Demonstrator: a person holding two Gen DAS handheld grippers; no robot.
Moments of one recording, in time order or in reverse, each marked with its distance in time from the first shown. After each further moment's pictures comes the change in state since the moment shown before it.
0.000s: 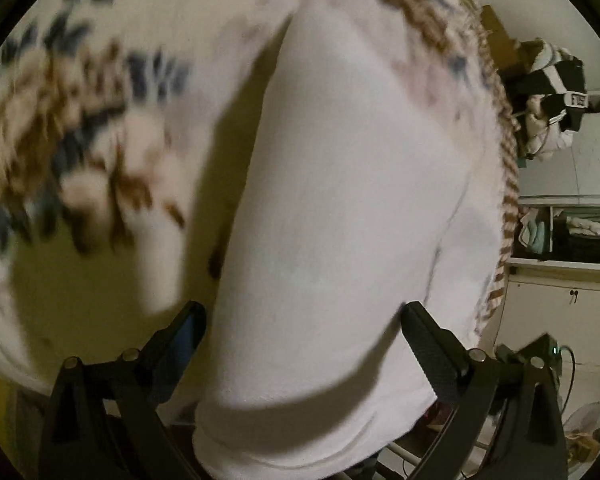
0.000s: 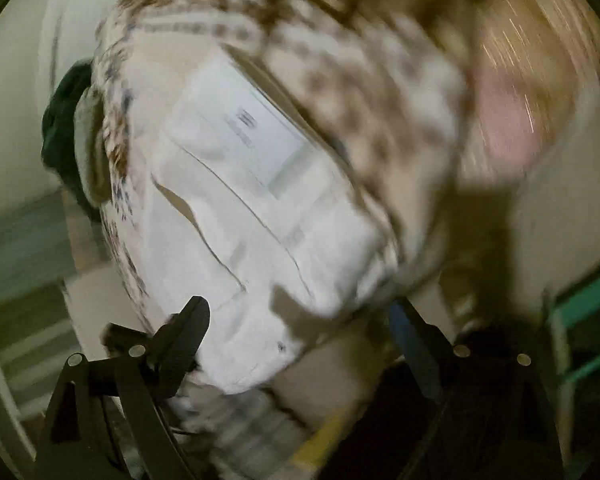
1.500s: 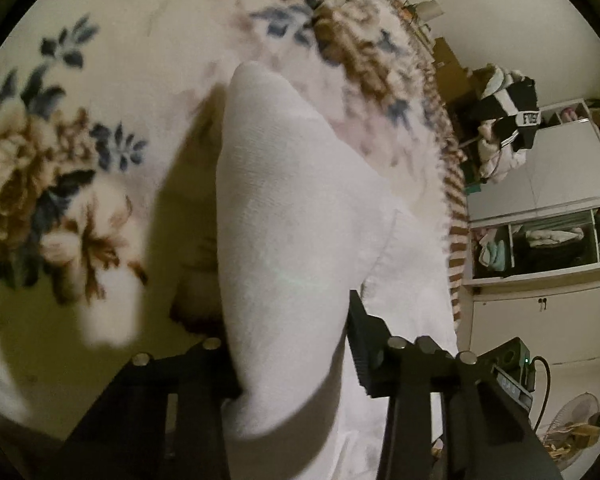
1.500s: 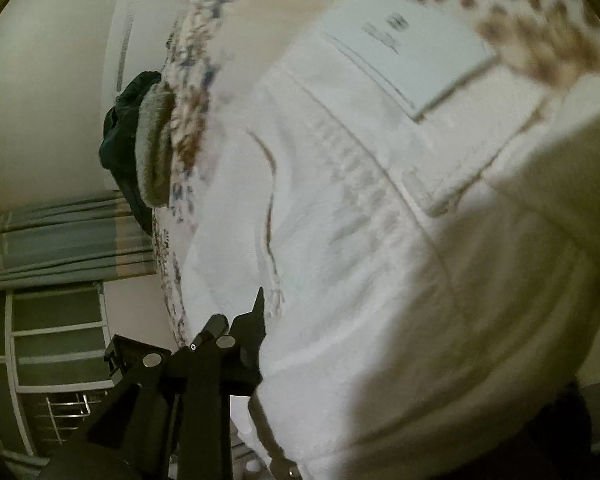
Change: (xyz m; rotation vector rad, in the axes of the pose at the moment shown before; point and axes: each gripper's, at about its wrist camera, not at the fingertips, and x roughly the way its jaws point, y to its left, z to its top) left arm -0.041 -0.014 0.006 0.068 -0.177 -0.171; right arm 0.082 0.078 -0.052 -0.174 -0.171 0.182
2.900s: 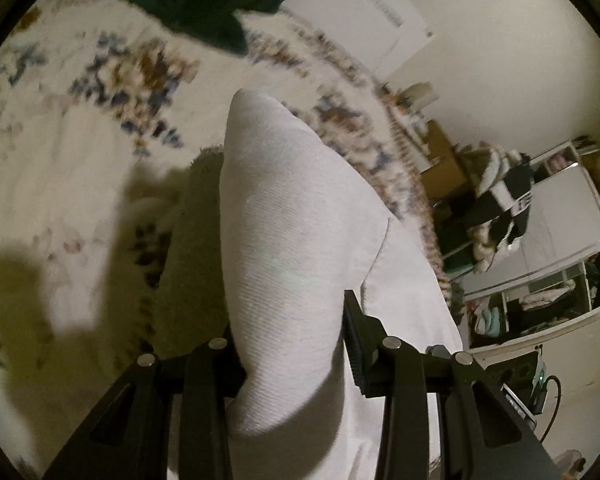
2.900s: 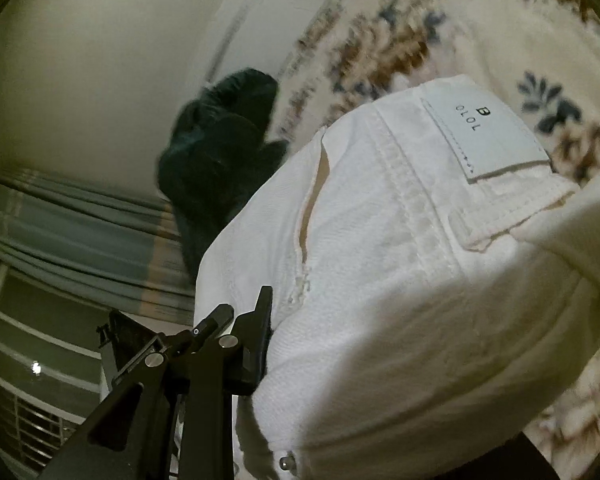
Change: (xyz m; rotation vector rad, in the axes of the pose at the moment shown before) left arm -0.036 0.052 0.588 0.109 -0.138 -0.030; right arm 0.342 0.453 0.286 -0.287 -0.152 0.113
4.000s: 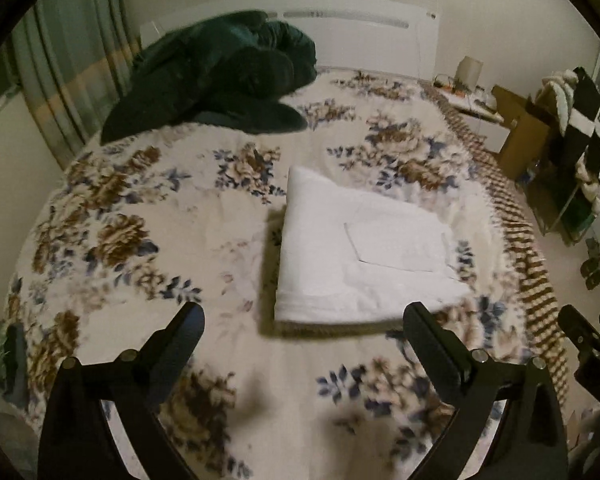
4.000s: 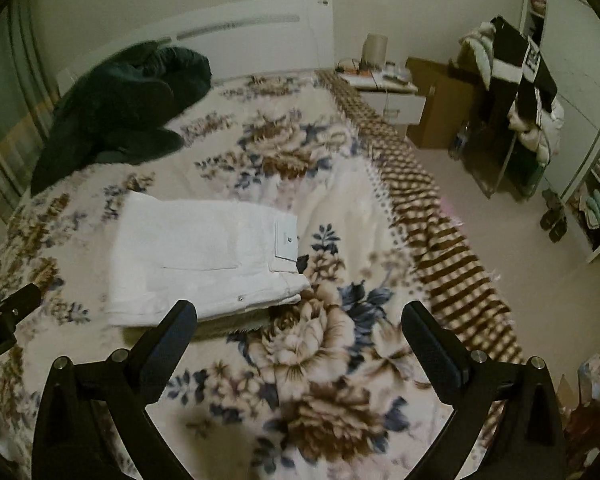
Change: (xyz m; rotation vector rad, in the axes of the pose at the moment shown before) left arm -0.195 -0.188 -0.142 0.290 -0.200 0.629; right arm -0.251 0.169 -0.067 -0.620 -0.139 -0.795
